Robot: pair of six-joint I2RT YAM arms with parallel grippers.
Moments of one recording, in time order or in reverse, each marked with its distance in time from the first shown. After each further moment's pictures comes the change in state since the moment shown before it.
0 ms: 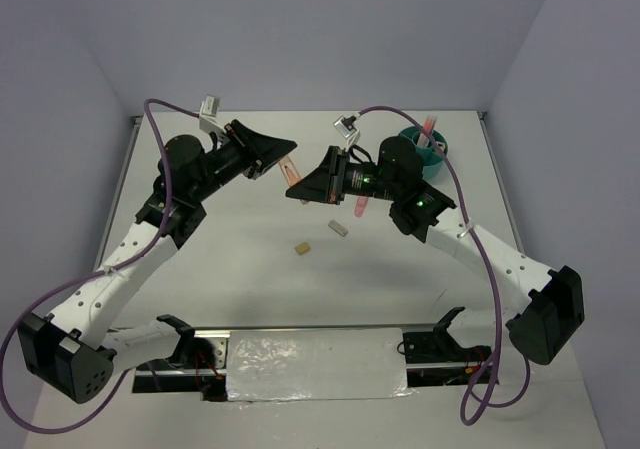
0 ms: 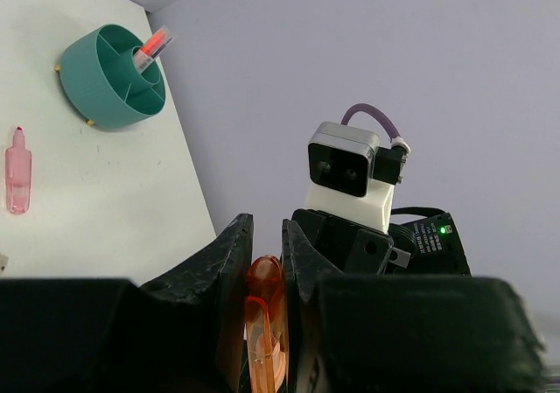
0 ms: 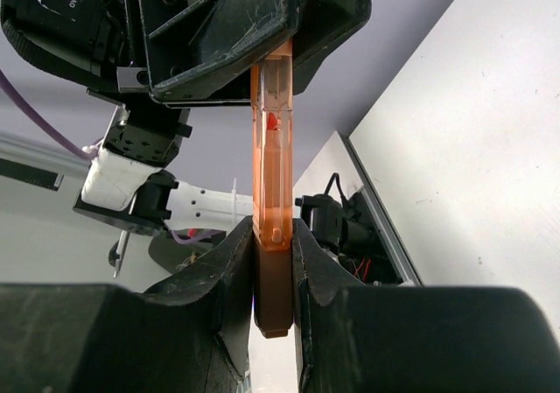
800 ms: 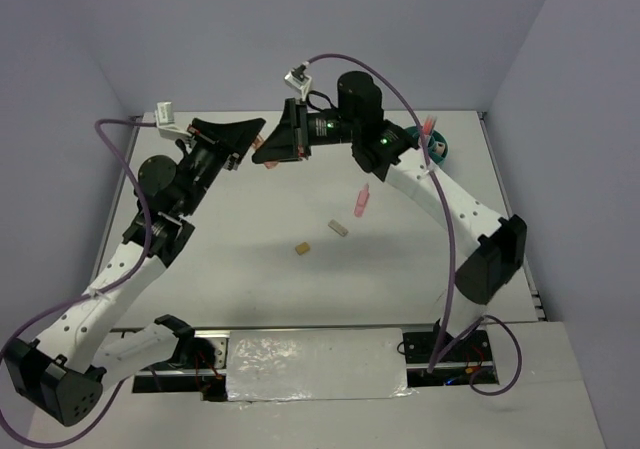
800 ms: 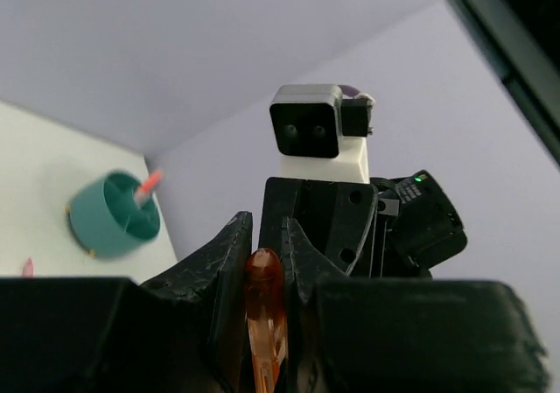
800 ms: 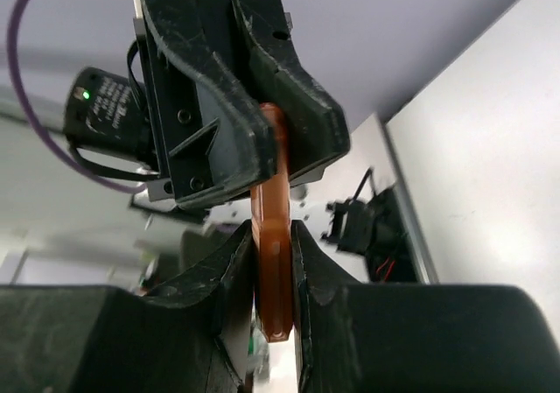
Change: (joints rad) left arm -0.017 -0.111 -0.085 0.152 -0.234 0.013; right arm -0.016 0.373 0.561 -0.209 -0.193 -0.034
